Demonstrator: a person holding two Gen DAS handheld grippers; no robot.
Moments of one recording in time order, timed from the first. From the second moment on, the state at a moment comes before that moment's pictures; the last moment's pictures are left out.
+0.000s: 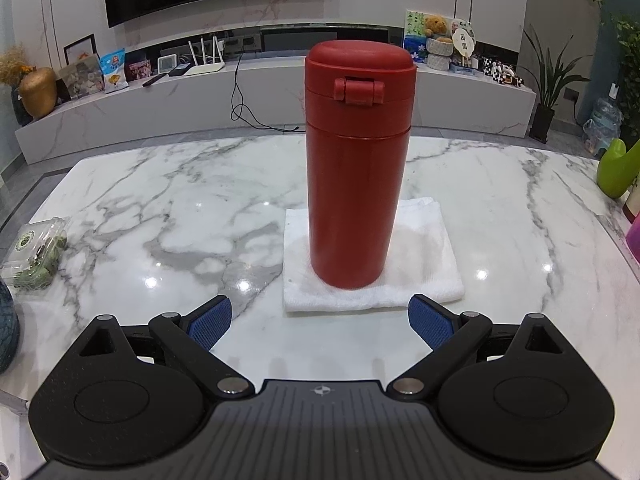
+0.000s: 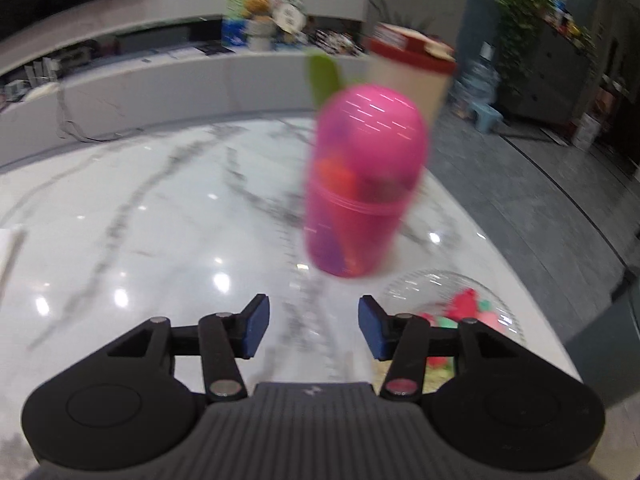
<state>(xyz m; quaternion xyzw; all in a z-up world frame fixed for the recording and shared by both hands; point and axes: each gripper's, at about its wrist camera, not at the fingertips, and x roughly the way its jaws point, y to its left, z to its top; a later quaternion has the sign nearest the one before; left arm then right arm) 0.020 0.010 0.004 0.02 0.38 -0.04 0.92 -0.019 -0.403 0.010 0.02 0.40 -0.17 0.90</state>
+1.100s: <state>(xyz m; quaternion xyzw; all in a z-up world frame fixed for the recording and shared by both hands) 0.048 -0.005 0.020 0.01 0.24 -0.06 0.97 0.073 -0.205 -0.017 0.00 0.38 0.14 0.92</state>
